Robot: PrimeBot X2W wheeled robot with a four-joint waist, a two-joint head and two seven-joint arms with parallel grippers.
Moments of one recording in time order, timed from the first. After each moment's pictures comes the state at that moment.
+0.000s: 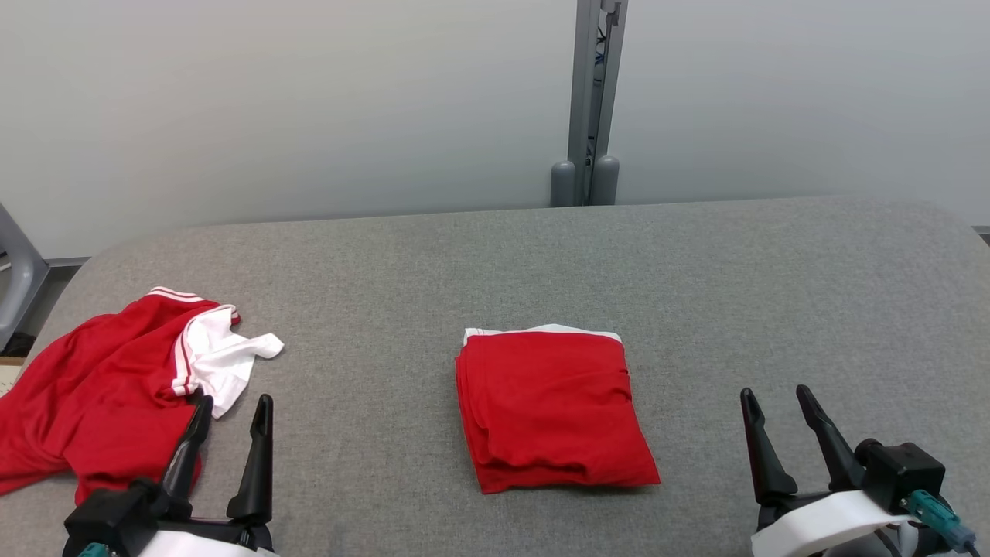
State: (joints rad) left arm 0.06 0.15 -0.03 0.14 -0.39 -0.13 -0.26; right arm -0.06 -0.05 0.09 0.32 0.27 0.13 -0.26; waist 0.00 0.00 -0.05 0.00
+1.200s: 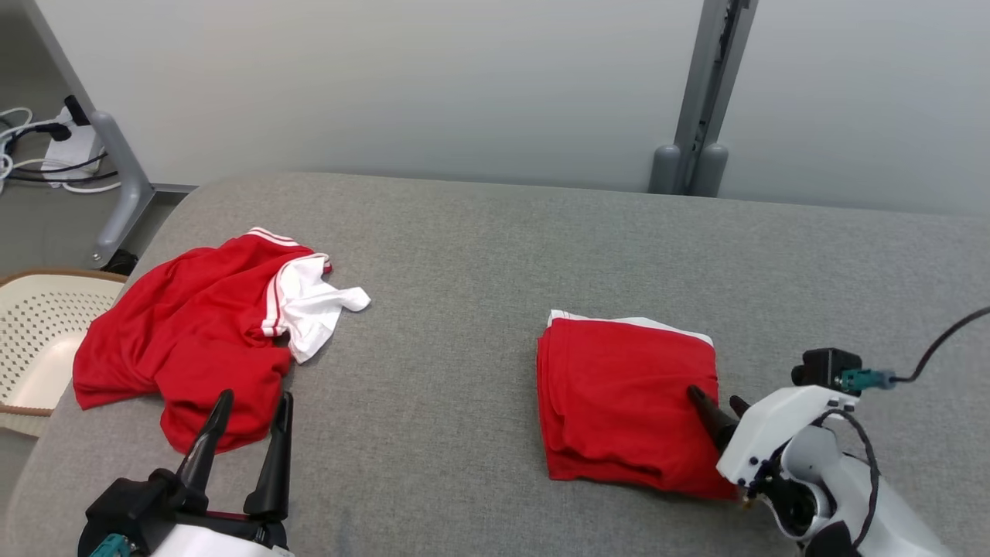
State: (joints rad) left arm 0.05 0.16 -0.08 0.15 -0.38 -0.13 -0.26; right arm -0.47 -0.07 0.26 0.89 0.71 0.13 0.11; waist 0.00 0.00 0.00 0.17
